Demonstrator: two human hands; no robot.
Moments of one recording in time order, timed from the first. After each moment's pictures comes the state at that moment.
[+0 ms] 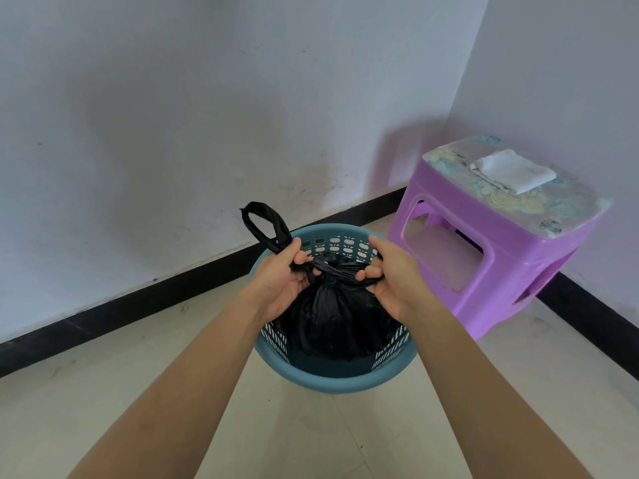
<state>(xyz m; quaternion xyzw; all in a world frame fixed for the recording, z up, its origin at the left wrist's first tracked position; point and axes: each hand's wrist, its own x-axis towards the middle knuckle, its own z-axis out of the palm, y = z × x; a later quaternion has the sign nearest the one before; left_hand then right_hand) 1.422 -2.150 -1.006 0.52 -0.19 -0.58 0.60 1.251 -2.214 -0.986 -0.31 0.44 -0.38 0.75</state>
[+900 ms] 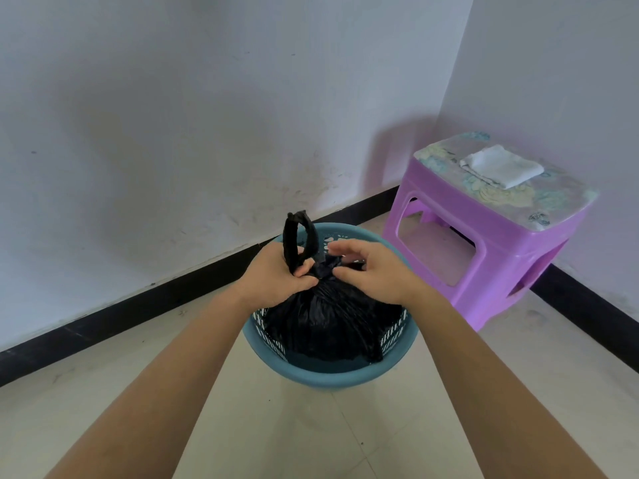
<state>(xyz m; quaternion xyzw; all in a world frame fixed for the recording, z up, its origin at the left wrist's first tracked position) 1.428 -2.134 -0.975 0.66 -0.61 -0.28 0.34 1.238 -2.229 -0.999 -0.81 0.34 -0.18 0.43</state>
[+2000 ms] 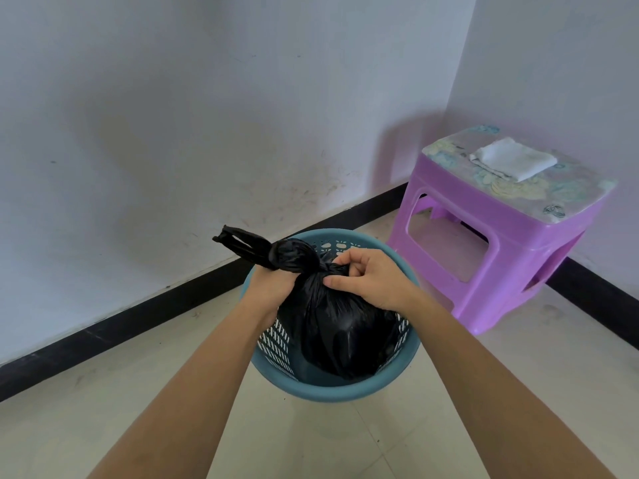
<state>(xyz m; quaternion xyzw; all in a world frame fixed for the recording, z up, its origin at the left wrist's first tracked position) 1.426 -2.124 -0.994 0.67 -0.31 -0.43 0.52 1.255 -2.211 -1.010 -0.76 0.35 -0.23 0.51</state>
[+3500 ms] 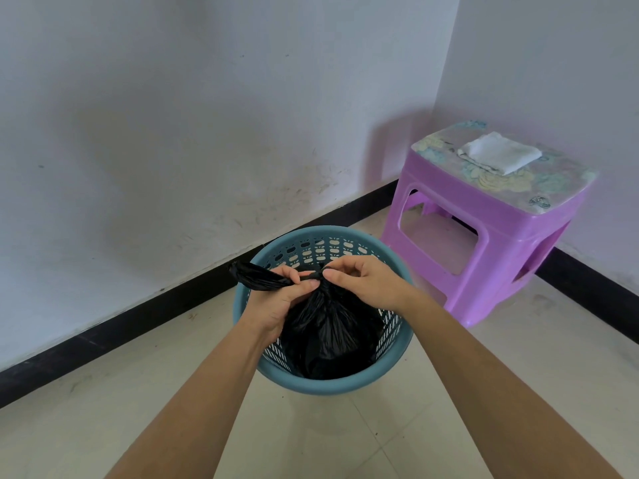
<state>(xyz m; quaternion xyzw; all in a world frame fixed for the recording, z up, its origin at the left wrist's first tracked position) 1.412 -2.108 -1.015 0.56 -0.26 -0.51 0.60 1.247 -2.209 -1.020 -0.75 0.34 -0.18 0.54</state>
